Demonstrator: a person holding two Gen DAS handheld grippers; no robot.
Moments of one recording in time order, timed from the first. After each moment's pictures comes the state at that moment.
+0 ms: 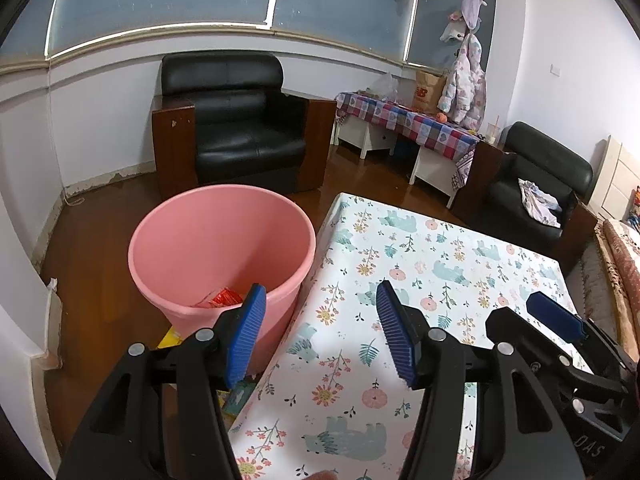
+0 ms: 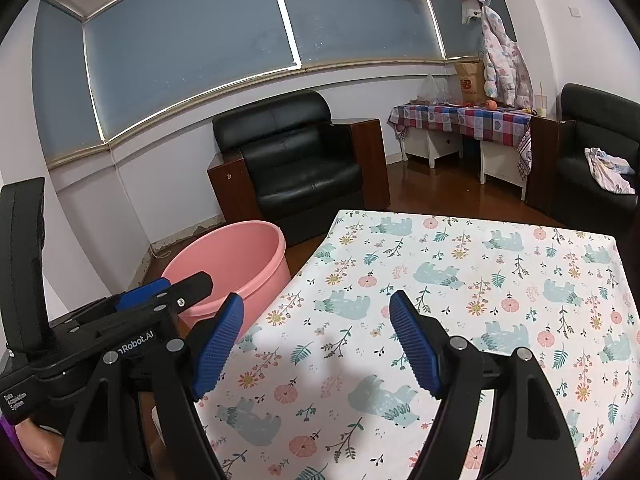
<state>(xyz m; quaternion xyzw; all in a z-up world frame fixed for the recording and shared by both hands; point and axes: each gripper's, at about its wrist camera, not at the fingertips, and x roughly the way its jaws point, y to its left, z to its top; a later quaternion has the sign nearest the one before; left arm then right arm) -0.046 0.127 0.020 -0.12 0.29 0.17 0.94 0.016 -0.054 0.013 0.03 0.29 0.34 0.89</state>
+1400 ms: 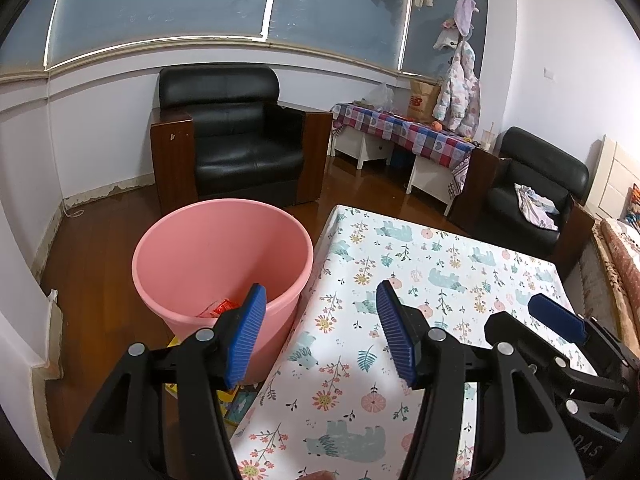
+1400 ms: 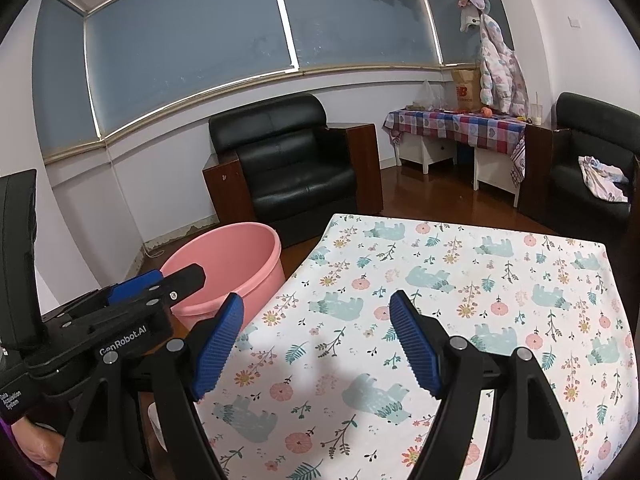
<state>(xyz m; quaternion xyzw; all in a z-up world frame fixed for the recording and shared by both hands) -0.053 0.125 0.028 -0.10 0.27 0.16 0.94 0.004 -0.064 0.024 0.02 0.28 0.33 0.90</state>
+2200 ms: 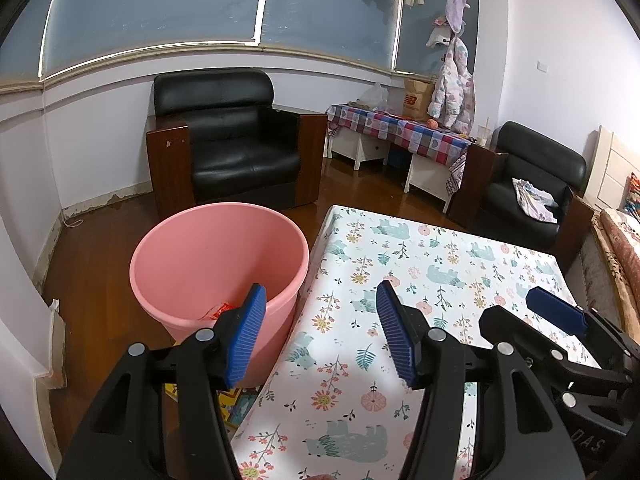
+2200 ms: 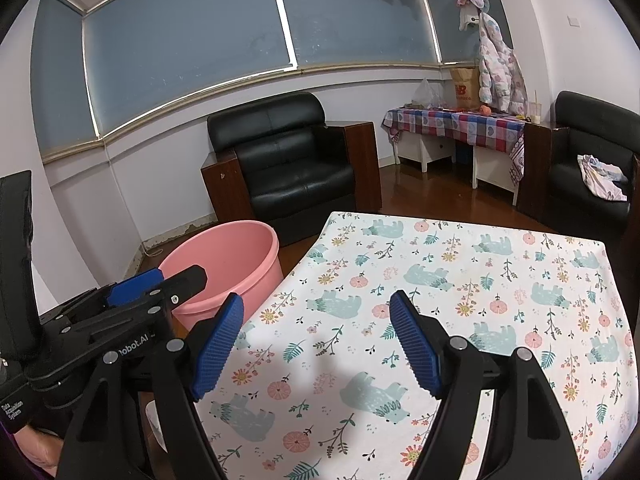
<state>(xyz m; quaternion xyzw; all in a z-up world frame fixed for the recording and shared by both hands) -0.052 0.123 0.024 -0.09 0.27 0.16 0.95 0.004 -0.067 0.024 0.02 0.28 0.33 0.90</state>
